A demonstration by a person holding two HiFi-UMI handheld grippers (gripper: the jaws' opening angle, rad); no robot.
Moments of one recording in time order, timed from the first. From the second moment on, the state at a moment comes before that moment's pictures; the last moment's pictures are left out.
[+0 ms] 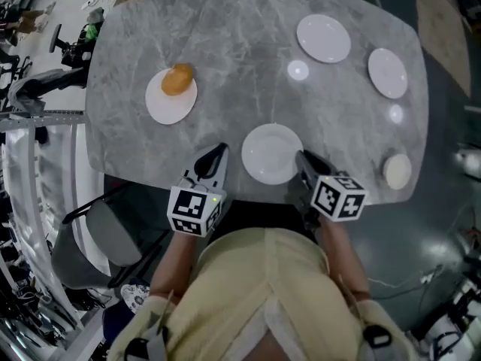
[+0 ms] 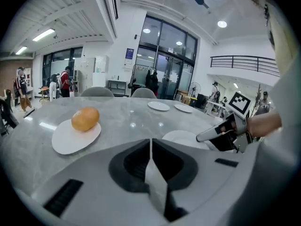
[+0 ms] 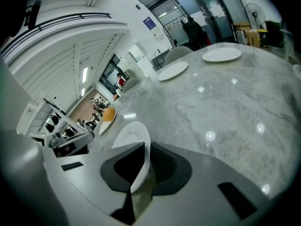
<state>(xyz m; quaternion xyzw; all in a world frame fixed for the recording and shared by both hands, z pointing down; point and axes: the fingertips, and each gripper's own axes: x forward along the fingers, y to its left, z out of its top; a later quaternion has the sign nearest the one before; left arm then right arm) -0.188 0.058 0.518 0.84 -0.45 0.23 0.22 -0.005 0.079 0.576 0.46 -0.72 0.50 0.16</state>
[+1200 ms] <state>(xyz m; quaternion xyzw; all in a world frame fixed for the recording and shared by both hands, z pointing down) -0.163 0.050 0.526 0.91 -0.24 0.17 0.28 -0.044 0.071 0.481 0.40 -0.82 0.40 0.10</state>
